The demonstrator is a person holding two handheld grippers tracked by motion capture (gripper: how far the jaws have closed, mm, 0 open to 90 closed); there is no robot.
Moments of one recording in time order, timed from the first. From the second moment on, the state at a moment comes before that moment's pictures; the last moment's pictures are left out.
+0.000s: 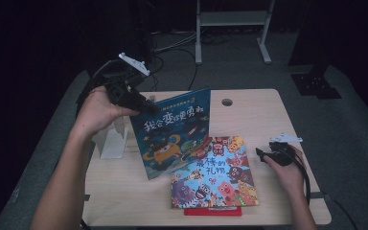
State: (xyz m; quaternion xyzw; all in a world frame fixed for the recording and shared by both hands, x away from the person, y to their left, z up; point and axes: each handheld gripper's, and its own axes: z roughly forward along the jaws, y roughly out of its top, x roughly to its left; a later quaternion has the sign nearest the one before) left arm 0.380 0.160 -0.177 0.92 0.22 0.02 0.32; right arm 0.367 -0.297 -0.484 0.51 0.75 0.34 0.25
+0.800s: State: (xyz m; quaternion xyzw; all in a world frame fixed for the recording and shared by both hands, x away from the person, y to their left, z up) left arm 0.361 0.208 -0.147 0.91 0.26 0.04 0.32; right arm 0.388 -0.308 -0.502 0.55 0.72 0.33 0.24
